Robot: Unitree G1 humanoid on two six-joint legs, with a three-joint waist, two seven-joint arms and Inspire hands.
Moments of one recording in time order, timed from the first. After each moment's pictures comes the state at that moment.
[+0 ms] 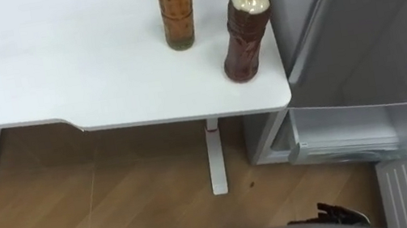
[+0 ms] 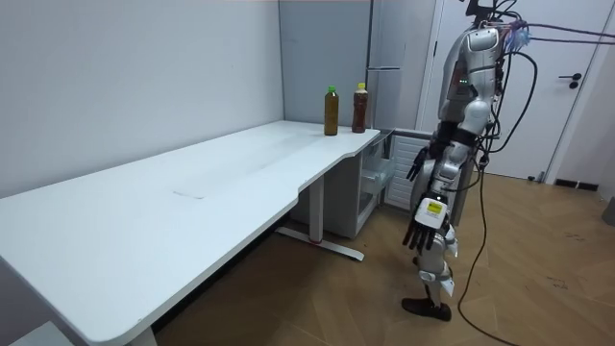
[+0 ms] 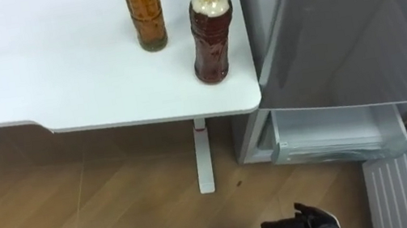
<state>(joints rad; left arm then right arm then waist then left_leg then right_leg) 0.24 0.19 0.12 1.04 -0.17 0.02 0.20 0.12 -0.21 0.13 1.20 0.31 -0.02 0.11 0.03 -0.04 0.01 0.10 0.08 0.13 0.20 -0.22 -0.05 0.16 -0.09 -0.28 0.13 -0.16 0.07</state>
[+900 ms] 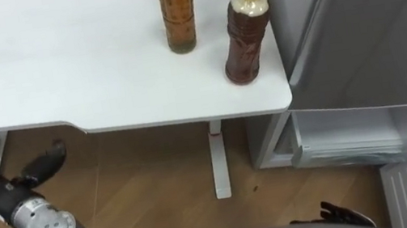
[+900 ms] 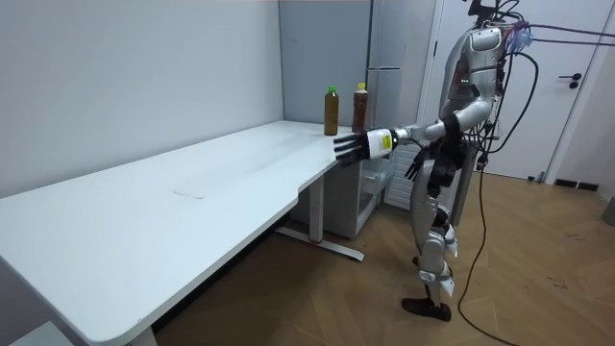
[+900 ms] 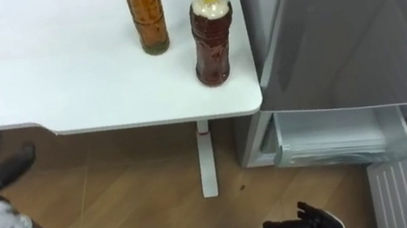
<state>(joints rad) 0.25 0.15 0.15 0.21 -0.04 -0.25 0.61 0.18 -0.21 0.06 1.17 0.28 -0.10 0.19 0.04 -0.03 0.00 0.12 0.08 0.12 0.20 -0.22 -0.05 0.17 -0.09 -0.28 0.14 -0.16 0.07</state>
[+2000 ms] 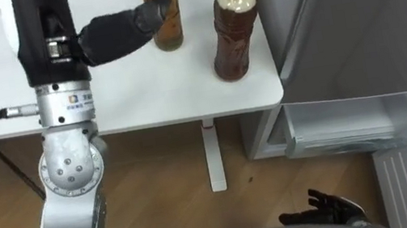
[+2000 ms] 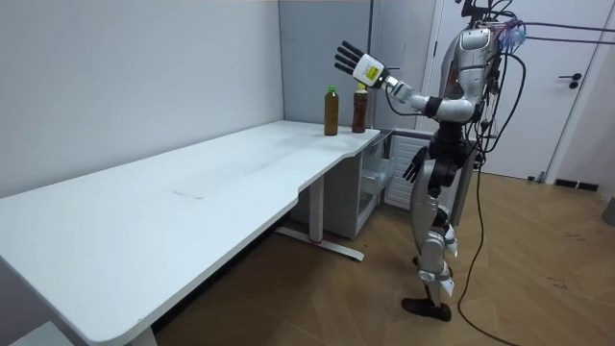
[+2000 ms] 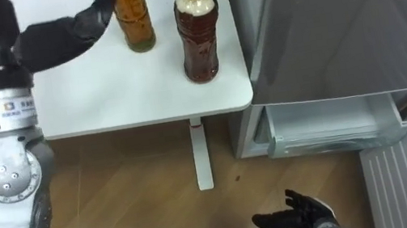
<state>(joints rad) 0.09 0.20 -0.16 -0.39 0.03 -0.31 0.18 0.07 -0.21 0.15 1.31 0.34 -0.19 0.22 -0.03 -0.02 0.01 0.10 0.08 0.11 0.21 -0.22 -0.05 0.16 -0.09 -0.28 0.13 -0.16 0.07</state>
